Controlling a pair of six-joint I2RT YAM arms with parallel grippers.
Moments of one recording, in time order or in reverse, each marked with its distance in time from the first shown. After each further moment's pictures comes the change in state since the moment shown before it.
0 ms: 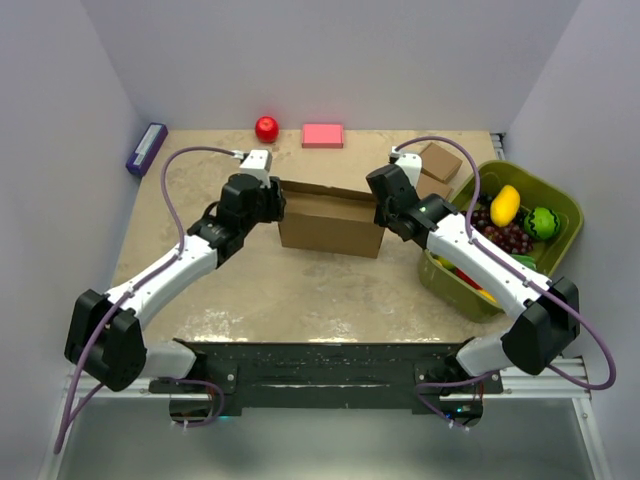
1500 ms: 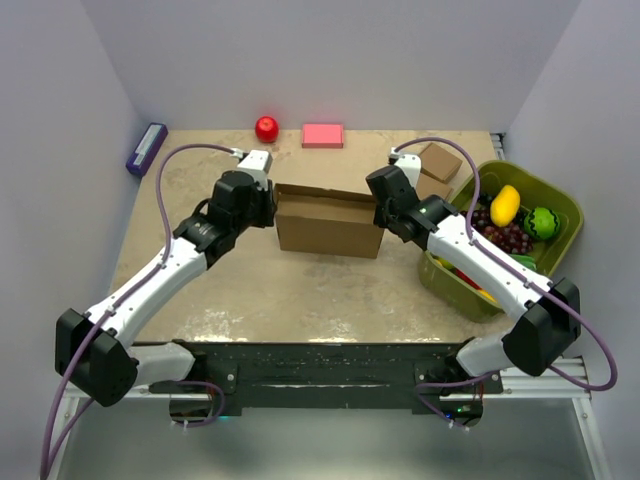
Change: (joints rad) left arm -0.013 -0.090 0.086 -0.249 0.029 0.049; right arm 0.005 -0.007 -0.006 0.000 -0.005 0.001
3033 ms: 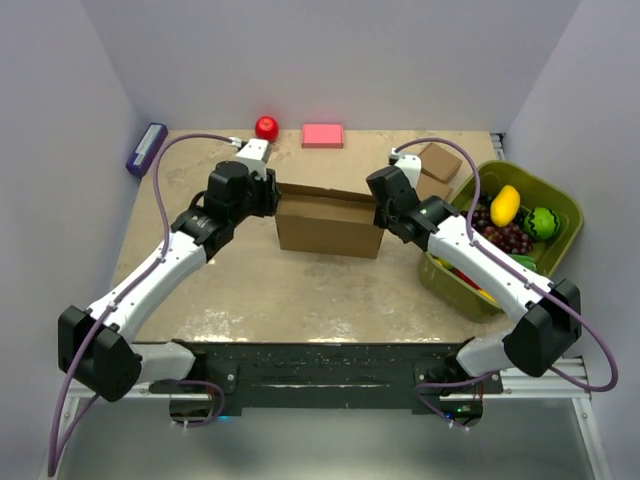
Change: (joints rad) left arm 0.039 0.014 0.050 0.052 0.056 0.049; right arm 0.001 -0.004 -0.006 0.005 0.000 0.000
